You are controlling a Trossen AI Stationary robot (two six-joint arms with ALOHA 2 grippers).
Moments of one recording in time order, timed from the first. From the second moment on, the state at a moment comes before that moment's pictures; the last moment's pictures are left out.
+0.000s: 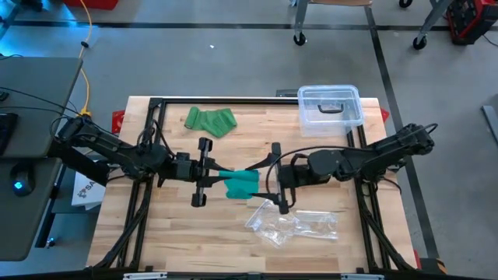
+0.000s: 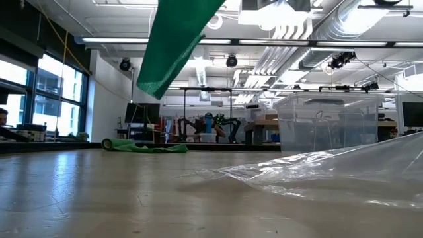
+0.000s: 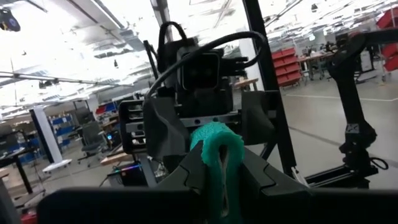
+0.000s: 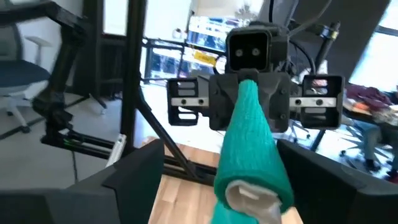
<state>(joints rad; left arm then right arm) -0.36 1.17 0.86 0.56 -0.22 0.34 0.34 1.49 1.33 0.12 0.24 -0.21</state>
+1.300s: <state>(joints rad) -0.36 1.16 0.86 0.47 -0.28 0.18 0.33 1.49 1.34 0.08 0.33 -0.27</state>
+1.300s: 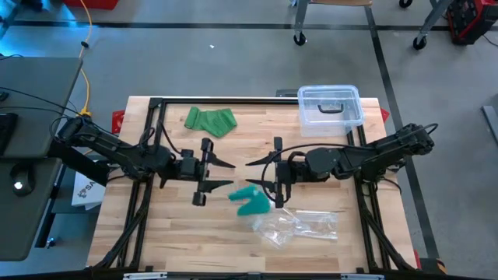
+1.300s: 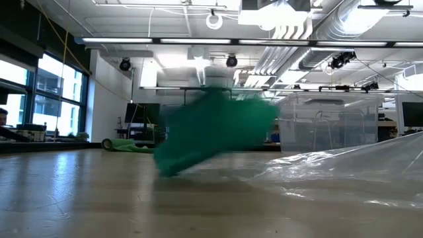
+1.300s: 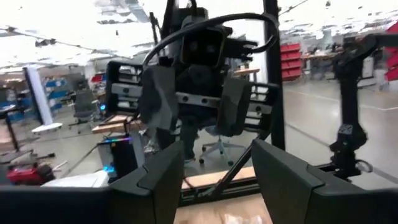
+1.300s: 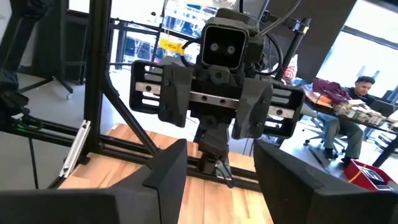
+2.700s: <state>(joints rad) -0.21 1.75 0.86 0.05 -0.17 -0.13 0.18 1.86 1.10 -0.23 0.03 0.19</state>
